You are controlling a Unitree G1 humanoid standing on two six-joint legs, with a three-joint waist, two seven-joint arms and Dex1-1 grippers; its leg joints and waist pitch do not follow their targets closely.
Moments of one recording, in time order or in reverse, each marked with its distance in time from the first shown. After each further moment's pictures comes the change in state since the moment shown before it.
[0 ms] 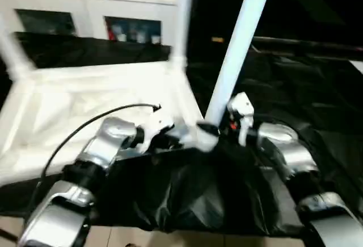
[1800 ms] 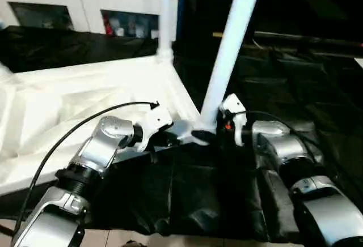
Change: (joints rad) left arm 0.074 0.092 -0.035 -0.173 -0.030 -0.009 -0.154; right arm -0.046 -0.070 0.067 0.091 -0.073 0.000 0.346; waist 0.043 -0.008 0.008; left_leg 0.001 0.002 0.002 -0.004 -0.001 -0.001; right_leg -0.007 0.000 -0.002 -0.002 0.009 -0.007
